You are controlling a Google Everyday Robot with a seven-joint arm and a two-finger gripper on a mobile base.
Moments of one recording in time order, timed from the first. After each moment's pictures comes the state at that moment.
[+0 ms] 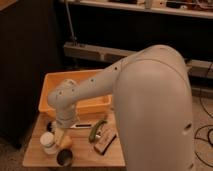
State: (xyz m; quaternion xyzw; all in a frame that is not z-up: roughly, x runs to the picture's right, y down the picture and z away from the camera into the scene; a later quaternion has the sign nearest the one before) arm -0.194 0.210 0.712 -0.41 0.06 0.27 0.87
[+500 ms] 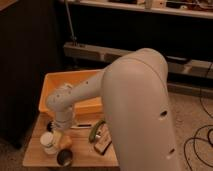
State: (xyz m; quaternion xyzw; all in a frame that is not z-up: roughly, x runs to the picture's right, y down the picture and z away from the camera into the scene) arm -0.209 0.229 0.733 -0.43 0.05 0.26 0.86
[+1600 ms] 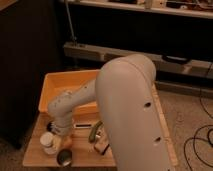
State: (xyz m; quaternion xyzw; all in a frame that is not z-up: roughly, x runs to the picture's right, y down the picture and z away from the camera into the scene) arm -0.224 0.264 0.755 -0.46 0.04 0.24 0.85
